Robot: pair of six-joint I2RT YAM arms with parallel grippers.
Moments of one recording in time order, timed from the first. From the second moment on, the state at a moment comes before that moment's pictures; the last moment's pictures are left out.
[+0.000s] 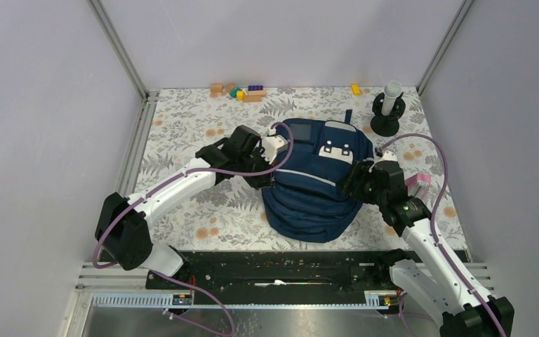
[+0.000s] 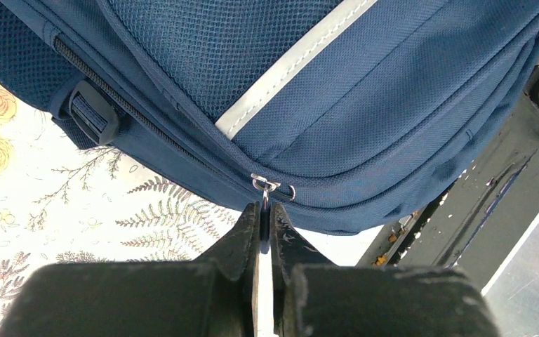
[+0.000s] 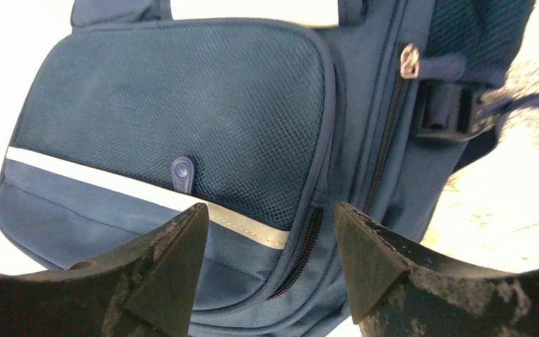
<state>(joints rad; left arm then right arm) -0.69 1.46 1.17 -0.59 0.33 0.07 0.31 0.79 0.63 -0.47 -0.02 0.58</state>
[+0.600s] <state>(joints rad) -0.75 1.39 1.15 -0.64 0.23 -0.02 0.35 0.79 0.47 -0.27 -0.03 0.78</state>
